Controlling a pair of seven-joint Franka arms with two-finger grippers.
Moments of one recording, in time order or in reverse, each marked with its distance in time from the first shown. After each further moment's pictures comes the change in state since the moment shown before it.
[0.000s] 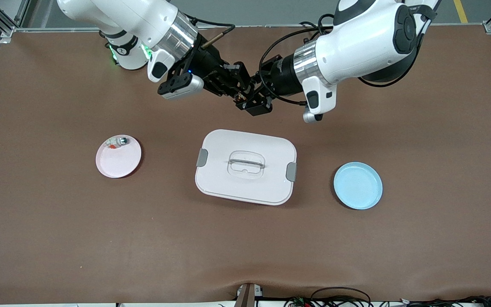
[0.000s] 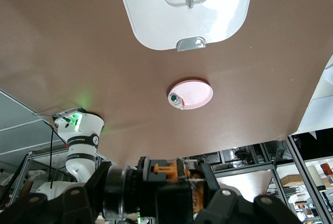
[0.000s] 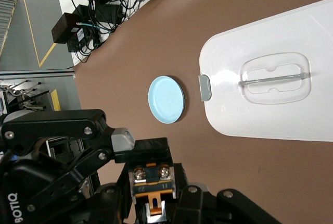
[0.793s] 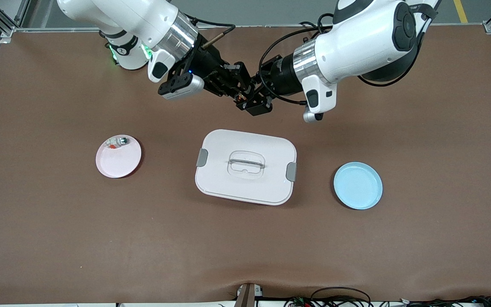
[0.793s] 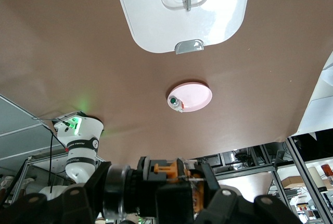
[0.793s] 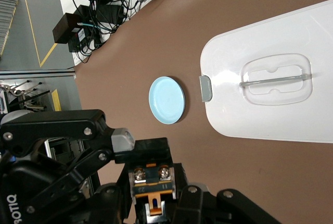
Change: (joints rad) left arm -0.003 0.000 -0.002 0.003 0.030 0.001 0.000; right arm 0.000 0.002 0.001 0.000 0.000 0.005 -0.004
